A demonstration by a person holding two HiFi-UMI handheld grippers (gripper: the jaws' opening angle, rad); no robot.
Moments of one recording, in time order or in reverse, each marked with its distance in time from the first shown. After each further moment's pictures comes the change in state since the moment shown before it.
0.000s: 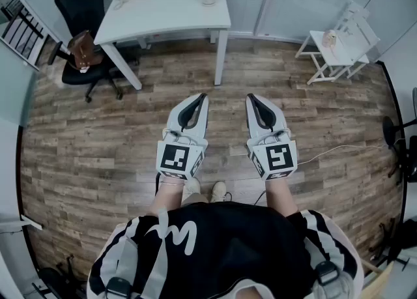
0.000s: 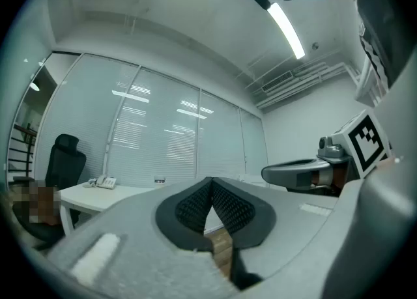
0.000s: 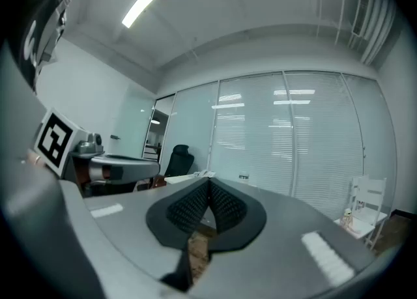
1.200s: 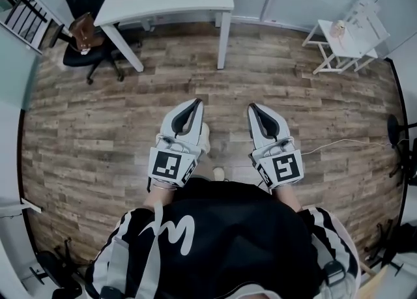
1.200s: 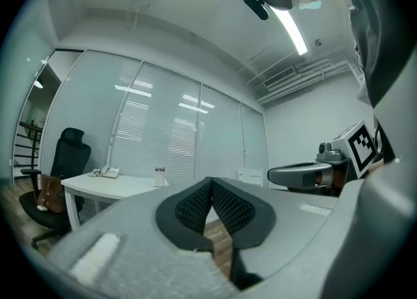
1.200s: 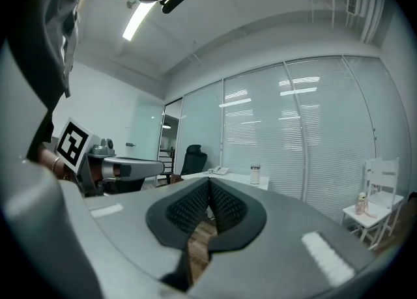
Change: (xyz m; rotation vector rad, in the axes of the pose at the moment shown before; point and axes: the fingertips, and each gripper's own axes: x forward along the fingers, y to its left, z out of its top) left arm -0.038 -0.033 -0.028 -0.020 0.047 0.015; right arm -0.055 0.013 -0.030 0.097 -0.019 0.116
